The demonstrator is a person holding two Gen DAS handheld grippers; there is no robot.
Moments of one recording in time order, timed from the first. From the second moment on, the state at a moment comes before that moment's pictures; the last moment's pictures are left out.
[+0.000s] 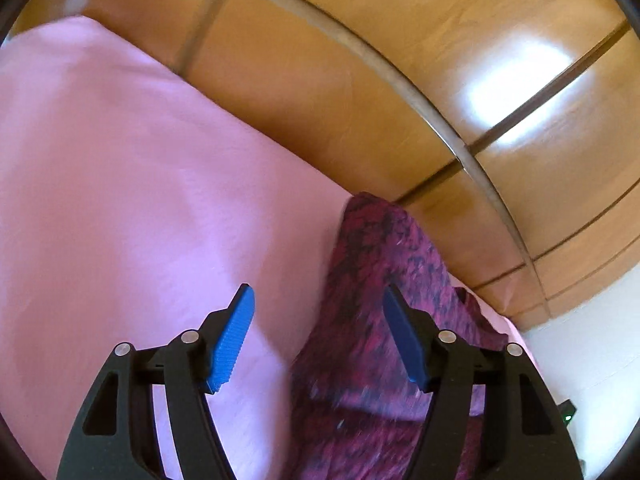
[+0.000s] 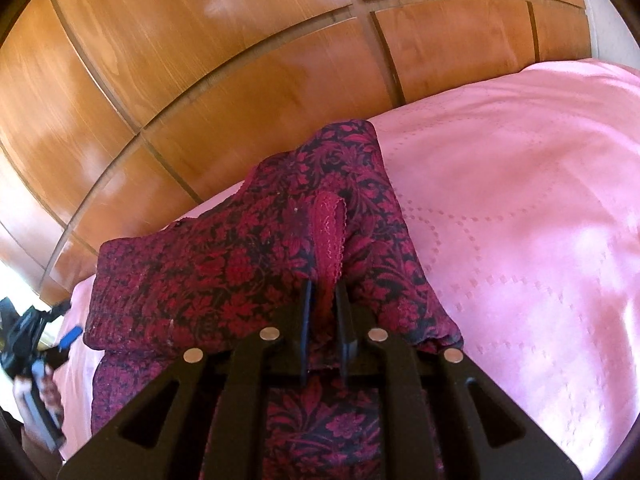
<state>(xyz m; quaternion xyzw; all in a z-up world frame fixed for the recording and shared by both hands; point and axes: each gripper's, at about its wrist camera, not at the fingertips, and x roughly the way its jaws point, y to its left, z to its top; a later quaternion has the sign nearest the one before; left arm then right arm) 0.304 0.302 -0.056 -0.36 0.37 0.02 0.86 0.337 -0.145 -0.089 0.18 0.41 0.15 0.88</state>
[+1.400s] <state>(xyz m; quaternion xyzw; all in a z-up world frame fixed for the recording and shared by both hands) 0.312 0.183 -0.085 -0.12 0.38 0.01 0.92 0.347 -0.070 -0.062 0.01 0.42 0.15 0.90</state>
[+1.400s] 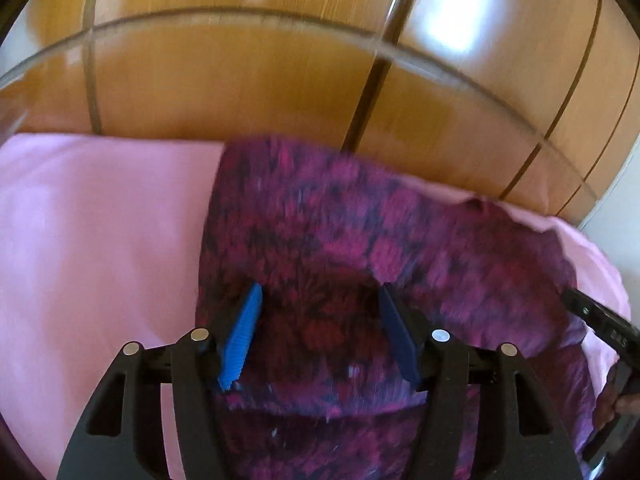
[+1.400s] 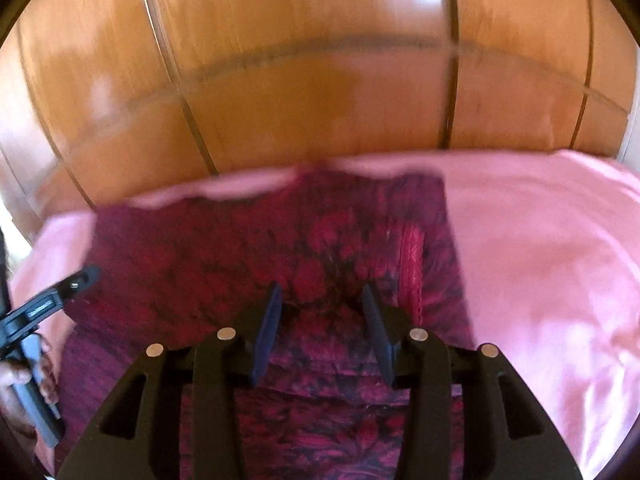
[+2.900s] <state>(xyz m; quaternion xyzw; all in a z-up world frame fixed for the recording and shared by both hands) -0.005 0.162 -0.099 -0.21 0.44 -0.08 0.87 0.077 -0.205 -0.104 0.09 0.56 0.27 0.78</state>
